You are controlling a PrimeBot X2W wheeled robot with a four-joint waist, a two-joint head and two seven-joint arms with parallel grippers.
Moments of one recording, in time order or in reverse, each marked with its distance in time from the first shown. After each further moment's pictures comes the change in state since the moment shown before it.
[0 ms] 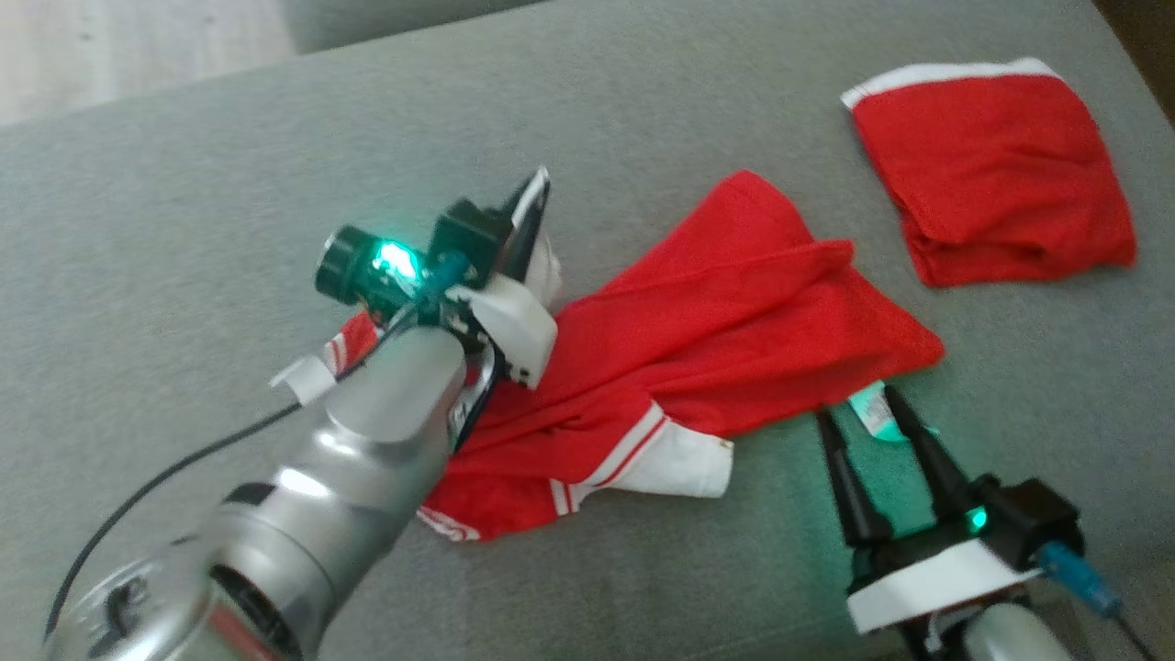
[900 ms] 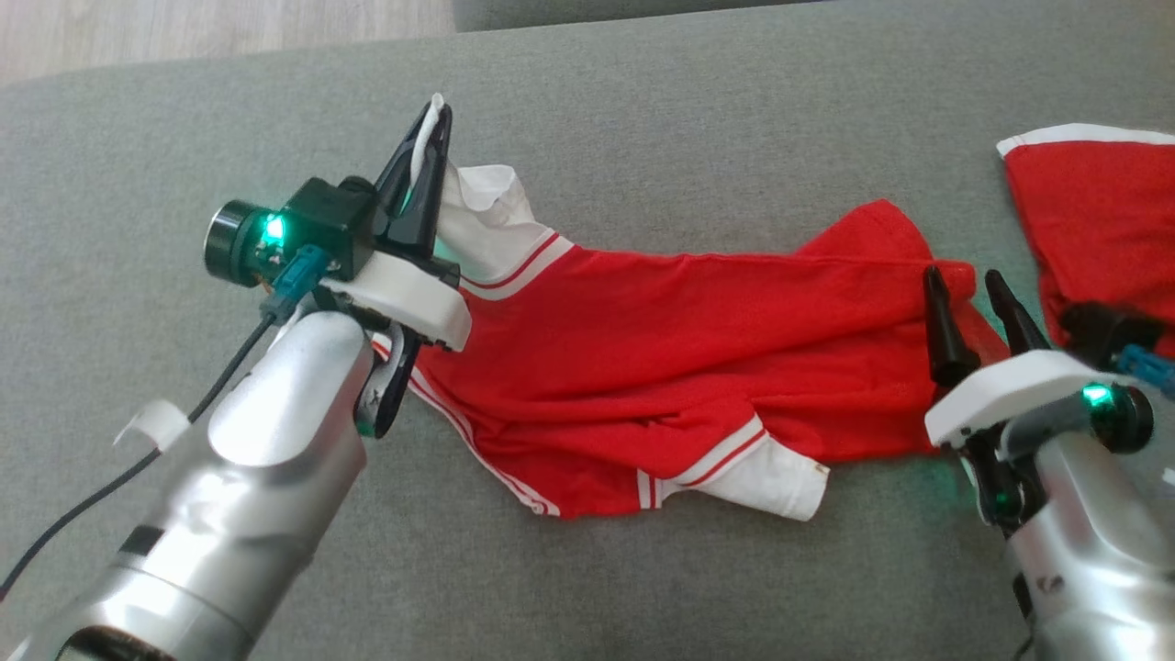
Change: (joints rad) left arm 0.148 0.174 0.388 -0.386 0.194 -0.004 -0.009; right arm -0.448 -0.058 -0.136 0.533 0.202 0.000 0.102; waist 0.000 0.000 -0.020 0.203
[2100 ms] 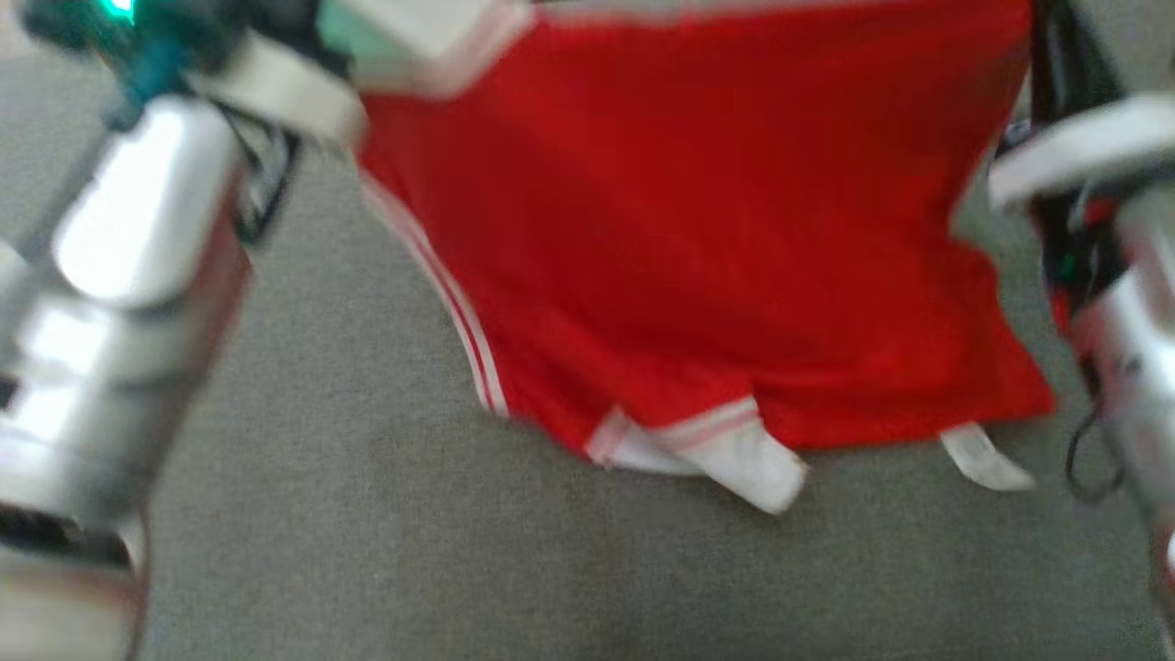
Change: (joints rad) left arm -0.240 0.061 0.116 0.036 0.172 -0.096 -0.002; right arm -0.373 -0.114 0.168 0.061 0.127 0.000 -0.090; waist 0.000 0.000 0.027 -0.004
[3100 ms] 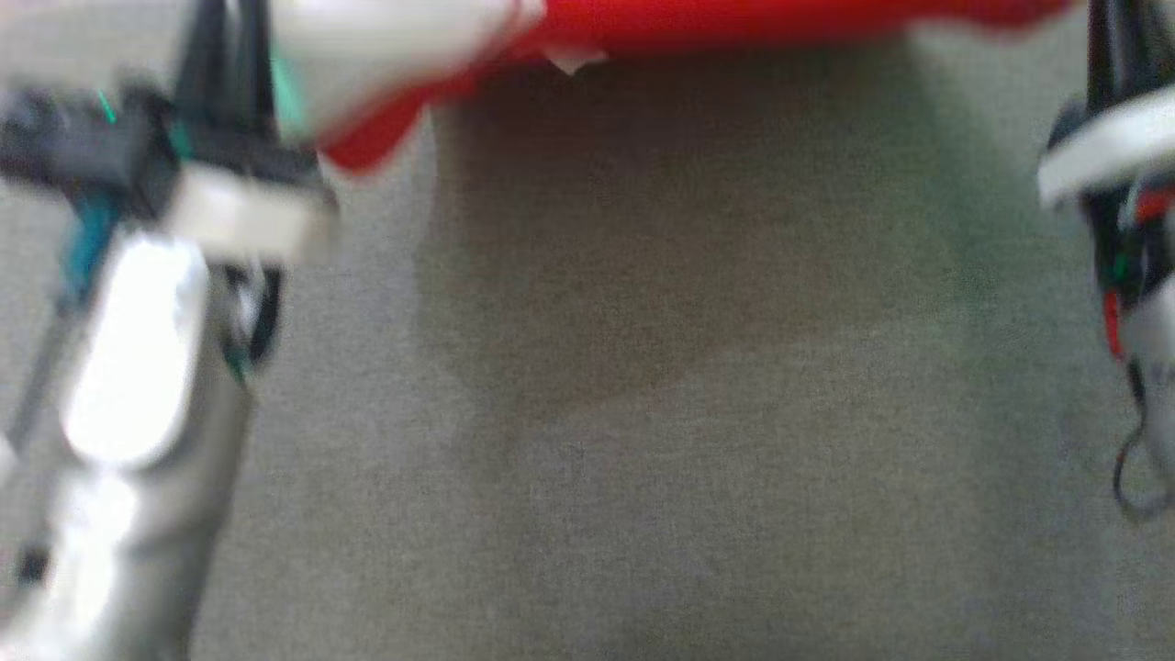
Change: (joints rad) left arm 0.229 -0.016 0.294 -0.281 0.088 0.001 -0.005; right arm -0.085 -0.062 -0.009 0.011 -0.106 0.000 -0.013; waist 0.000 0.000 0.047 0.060
